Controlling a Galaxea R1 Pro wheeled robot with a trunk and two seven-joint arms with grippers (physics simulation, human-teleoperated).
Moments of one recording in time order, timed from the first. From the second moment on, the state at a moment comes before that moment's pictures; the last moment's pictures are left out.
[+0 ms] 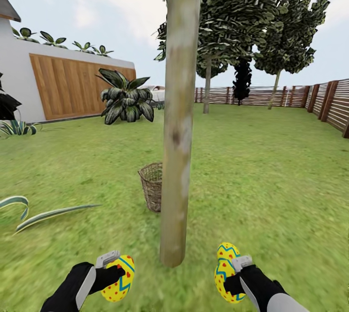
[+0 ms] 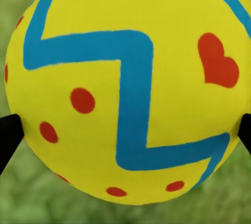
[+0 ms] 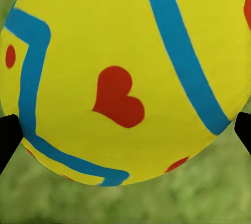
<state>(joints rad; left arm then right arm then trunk) -0.44 0.02 0.19 -0.65 0.18 0.65 -0.05 -0.58 0.00 -0.09 -0.28 0.30 0.41 0.08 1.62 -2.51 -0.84</state>
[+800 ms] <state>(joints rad) -0.44 0.02 0.19 -0.73 0.18 0.60 -0.05 -0.58 0.03 -0.08 -0.36 0.31 0.31 0.08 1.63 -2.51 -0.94</state>
